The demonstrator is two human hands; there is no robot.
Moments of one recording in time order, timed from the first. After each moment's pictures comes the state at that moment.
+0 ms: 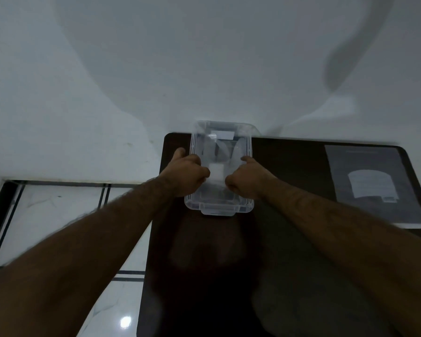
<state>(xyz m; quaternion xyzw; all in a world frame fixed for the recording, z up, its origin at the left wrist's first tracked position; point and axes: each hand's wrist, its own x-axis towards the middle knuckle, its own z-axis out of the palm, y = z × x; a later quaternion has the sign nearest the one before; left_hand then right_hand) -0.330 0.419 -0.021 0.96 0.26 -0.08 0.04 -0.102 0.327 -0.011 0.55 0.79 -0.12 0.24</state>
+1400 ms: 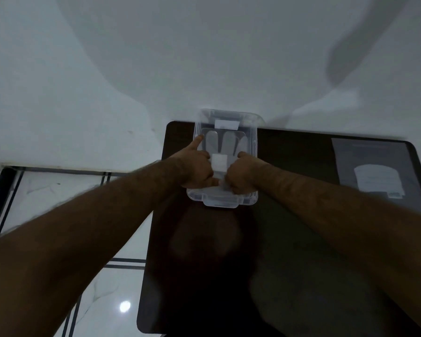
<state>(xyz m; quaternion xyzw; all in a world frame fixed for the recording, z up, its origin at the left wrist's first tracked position) -0.310 0.420 0.000 0.94 0.13 -0.31 0.01 -0.127 0.350 -0.022 0.45 0.80 -0.12 0.39</state>
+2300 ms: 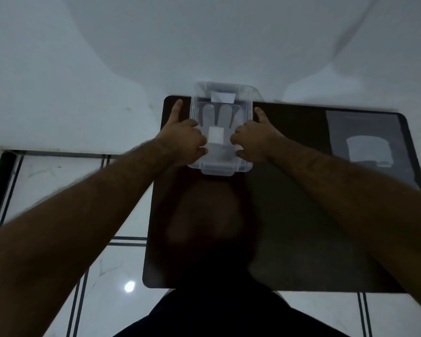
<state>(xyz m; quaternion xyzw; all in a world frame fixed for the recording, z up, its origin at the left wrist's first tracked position) -0.346 0.383 0.034 0.95 0.25 -0.20 -0.01 -0.114 0.307 0.038 0.58 0.76 -0.08 0.27</state>
